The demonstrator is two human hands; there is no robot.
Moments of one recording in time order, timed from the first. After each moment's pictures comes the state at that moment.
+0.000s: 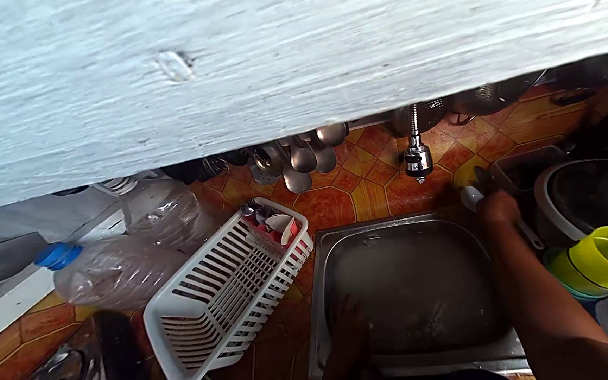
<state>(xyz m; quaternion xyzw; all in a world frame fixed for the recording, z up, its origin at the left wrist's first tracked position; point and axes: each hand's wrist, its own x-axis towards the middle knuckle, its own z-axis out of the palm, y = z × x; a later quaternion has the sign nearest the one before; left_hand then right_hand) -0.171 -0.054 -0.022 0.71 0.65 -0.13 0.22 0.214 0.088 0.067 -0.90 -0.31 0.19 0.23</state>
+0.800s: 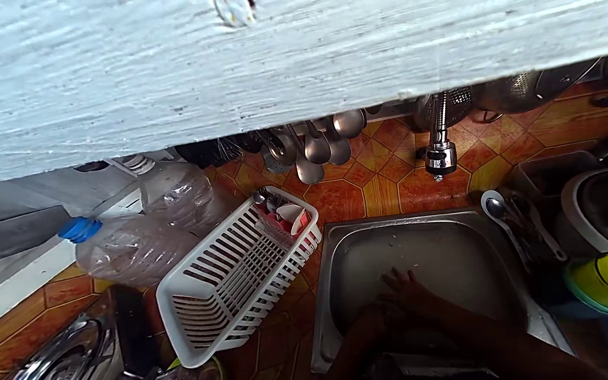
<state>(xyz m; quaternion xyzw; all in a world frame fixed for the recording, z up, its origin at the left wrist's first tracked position) -0.144 -0.032 -0.043 0.71 0.54 -0.23 0.39 0.036 0.001 -0.054 -0.38 -0.86 0.33 -0.05</state>
